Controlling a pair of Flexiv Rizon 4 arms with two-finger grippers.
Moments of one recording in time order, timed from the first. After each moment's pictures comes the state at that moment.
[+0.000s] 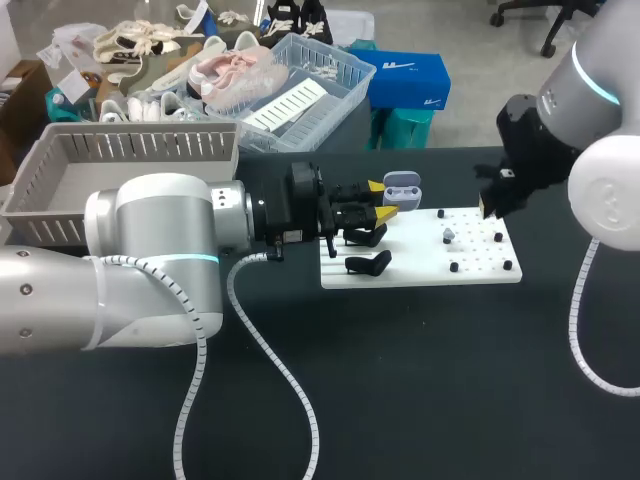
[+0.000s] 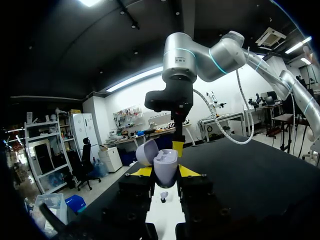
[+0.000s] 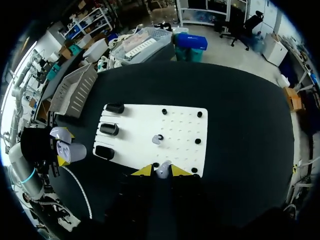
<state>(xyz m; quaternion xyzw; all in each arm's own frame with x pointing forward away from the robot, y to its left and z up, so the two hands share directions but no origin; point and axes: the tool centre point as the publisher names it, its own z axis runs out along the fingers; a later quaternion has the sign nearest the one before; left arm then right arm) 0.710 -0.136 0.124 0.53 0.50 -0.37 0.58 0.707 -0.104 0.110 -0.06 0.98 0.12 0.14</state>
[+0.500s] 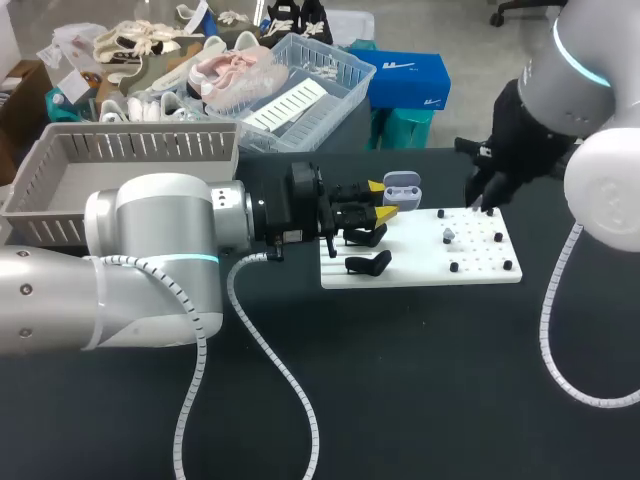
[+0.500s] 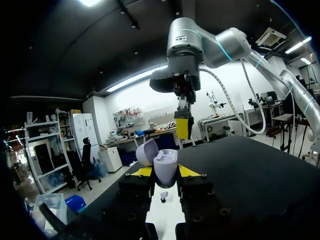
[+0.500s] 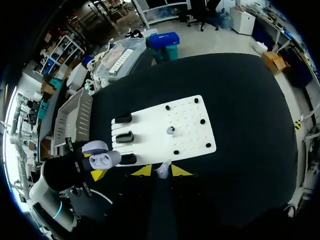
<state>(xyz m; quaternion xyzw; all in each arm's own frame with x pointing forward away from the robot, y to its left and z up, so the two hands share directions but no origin) 0.710 -0.136 0.124 0.53 0.50 -0.37 0.58 0.681 -0.069 0.154 0.09 0.98 0.13 0.14</state>
